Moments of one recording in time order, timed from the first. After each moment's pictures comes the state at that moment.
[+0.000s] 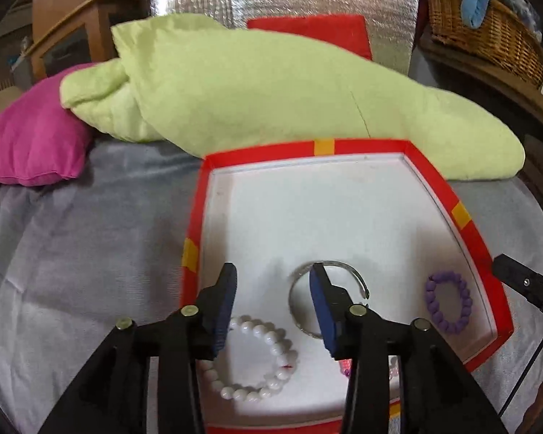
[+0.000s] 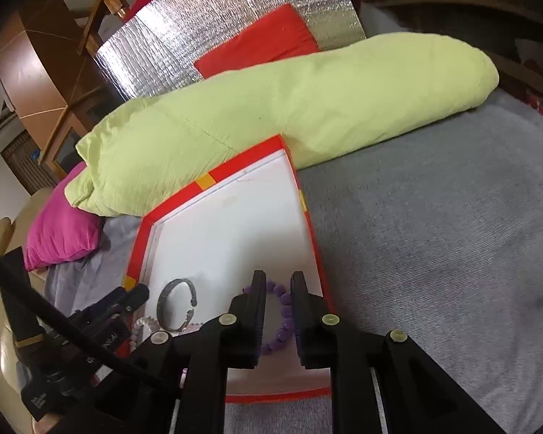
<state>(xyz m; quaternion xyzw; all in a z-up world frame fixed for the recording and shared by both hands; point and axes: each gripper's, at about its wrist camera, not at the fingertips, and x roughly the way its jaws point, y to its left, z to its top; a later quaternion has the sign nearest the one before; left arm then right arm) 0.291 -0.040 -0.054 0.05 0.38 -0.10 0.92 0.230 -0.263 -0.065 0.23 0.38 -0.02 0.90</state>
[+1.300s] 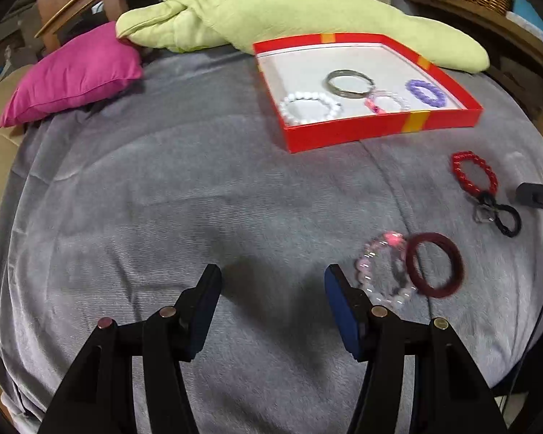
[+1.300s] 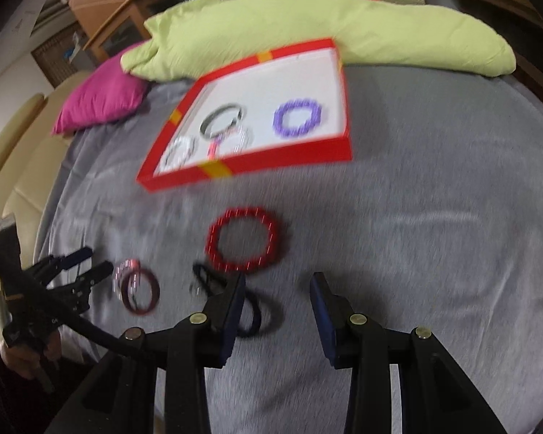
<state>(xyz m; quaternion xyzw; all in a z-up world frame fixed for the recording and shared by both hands) 0.125 0.064 -0.103 0.12 0.45 -0.11 0.88 0.096 -0.220 -0.092 0.11 0.50 0.09 0.85</state>
